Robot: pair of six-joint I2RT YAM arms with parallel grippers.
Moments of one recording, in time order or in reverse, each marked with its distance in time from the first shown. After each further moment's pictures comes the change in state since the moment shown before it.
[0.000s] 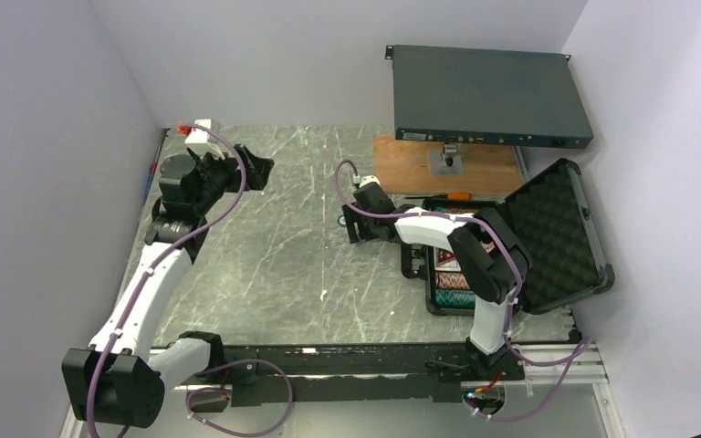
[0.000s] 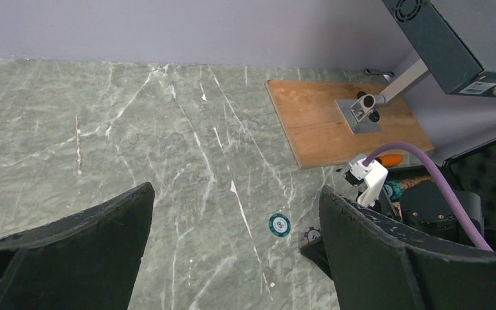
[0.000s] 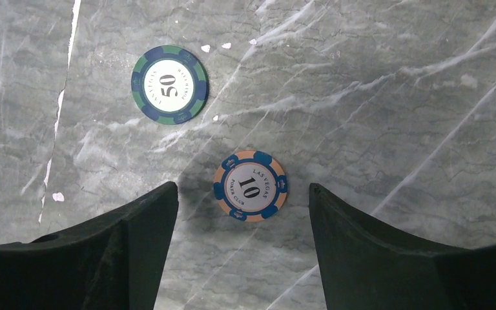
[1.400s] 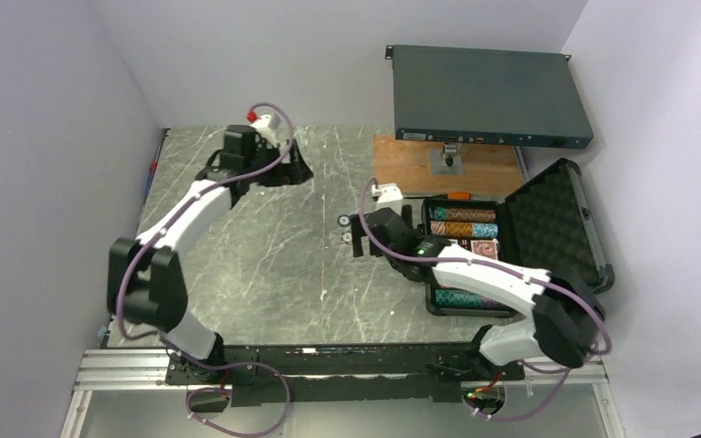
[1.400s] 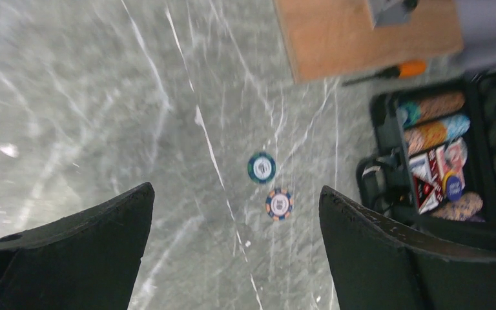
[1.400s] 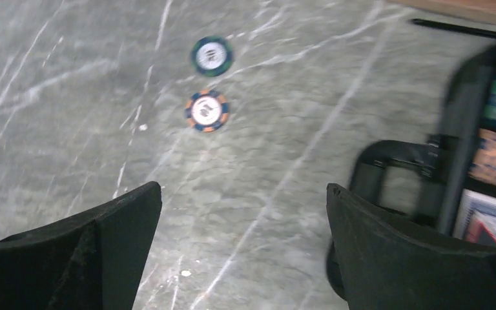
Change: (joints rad) left arm -0.114 0.450 0.285 -0.219 0.061 -0.021; right arm 0.217 -0.454 -0.240 -0.039 0.259 0.121
